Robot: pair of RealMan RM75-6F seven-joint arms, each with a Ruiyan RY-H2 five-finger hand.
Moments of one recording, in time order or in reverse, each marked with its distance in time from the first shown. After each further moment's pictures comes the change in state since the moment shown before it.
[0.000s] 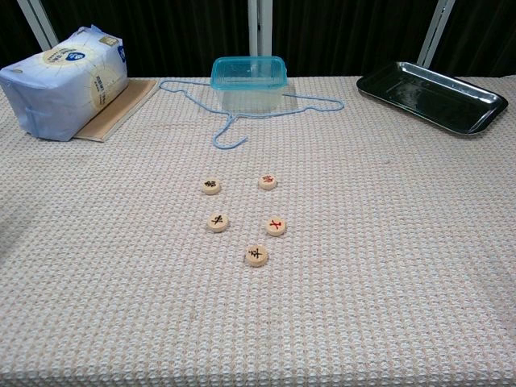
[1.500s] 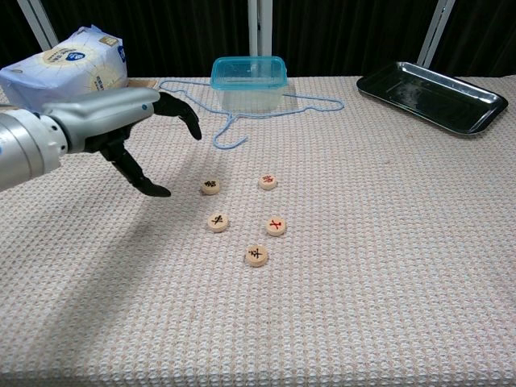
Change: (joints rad) left arm -0.613 -0.394 -0.260 0.011 -0.510 -0.650 0.306; right arm -0.018 0.054 0.020 0.033 0.019 0.068 0.171
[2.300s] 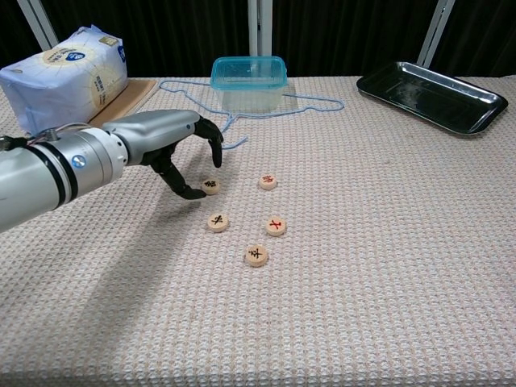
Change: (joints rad) left arm -0.132 -0.151 0.001 0.197 -0.143 -0.034 0.025; right arm -0.004 0.009 -0.002 0.018 -0.002 -0.001 0.040
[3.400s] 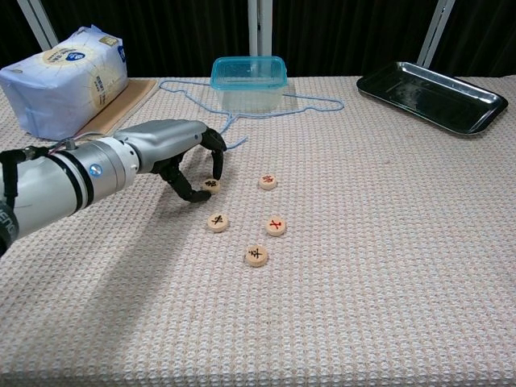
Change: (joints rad) left arm -0.045 -0.044 0.026 0.067 -0.047 0.002 0.001; right arm 0.004 0.005 -0.002 0.004 0.003 -0.015 0.008
